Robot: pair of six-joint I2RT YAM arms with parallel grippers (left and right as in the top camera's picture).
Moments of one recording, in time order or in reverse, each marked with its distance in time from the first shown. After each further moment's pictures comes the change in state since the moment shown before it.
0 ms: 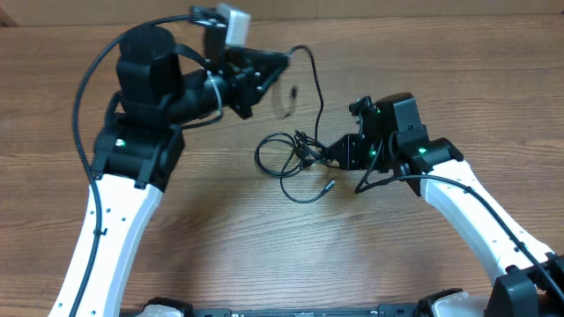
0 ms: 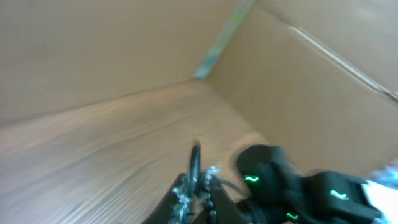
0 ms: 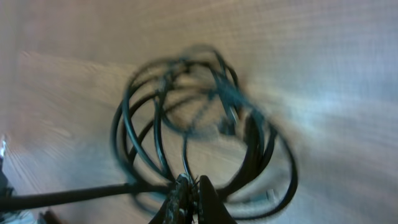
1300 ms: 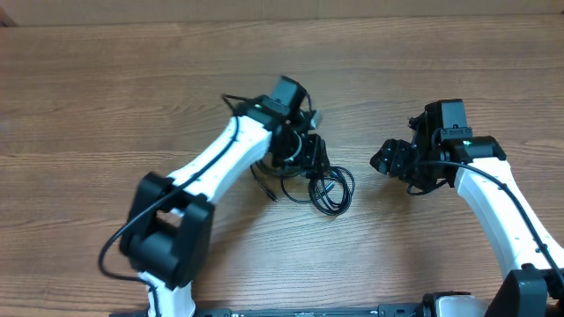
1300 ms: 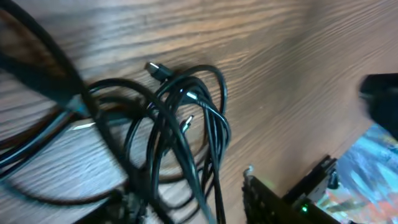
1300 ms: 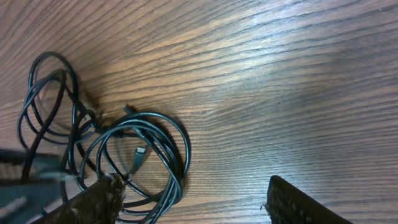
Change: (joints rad) left arm -0.311 0.605 0.000 -0.436 -0.168 -0.109; right arm -0.255 -0.021 0.000 -0.299 0.168 0.059
